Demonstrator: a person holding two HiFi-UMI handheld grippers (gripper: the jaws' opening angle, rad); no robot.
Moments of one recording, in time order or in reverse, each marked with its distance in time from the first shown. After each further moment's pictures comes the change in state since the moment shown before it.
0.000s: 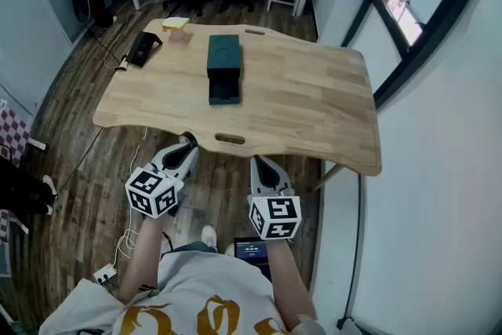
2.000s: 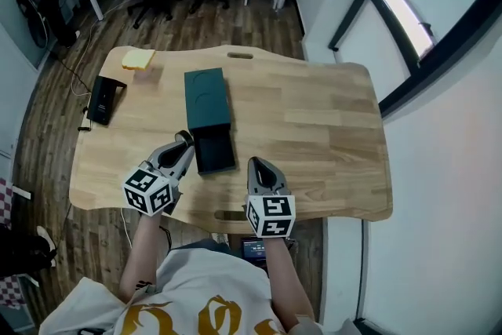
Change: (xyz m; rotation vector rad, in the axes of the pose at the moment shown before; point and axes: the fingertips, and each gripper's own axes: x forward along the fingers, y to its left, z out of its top) left arm 0.259 0.222 0.048 -0.035 0.057 -0.152; right arm 0.292 -0.131 0.019 0.028 0.121 -0.165
